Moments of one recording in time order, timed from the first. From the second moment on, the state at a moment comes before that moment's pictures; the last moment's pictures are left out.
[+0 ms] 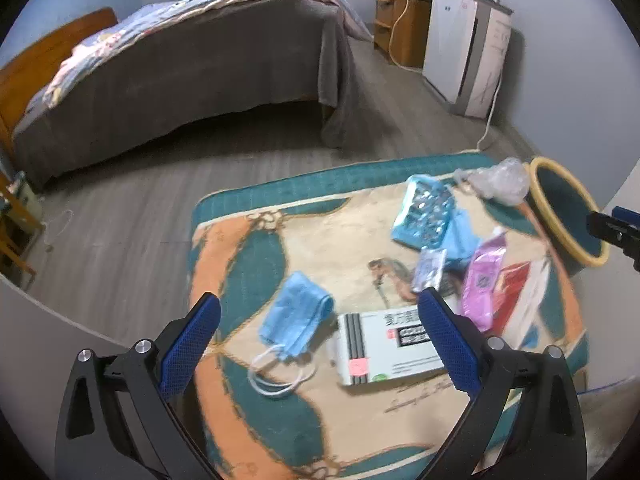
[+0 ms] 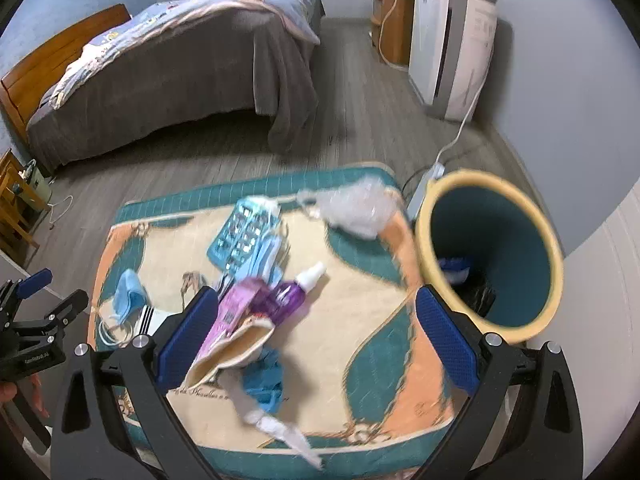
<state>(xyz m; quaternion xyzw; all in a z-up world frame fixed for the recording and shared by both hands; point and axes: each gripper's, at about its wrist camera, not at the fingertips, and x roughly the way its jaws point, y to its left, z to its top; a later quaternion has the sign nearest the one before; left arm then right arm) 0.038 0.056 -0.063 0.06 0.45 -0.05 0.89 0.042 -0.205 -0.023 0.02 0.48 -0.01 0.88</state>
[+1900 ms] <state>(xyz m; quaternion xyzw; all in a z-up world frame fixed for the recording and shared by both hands) 0.090 0.064 -0.090 0.03 0.44 -0.05 0.90 0.065 -0.195 -0.013 0.05 0.47 0.03 0.88</state>
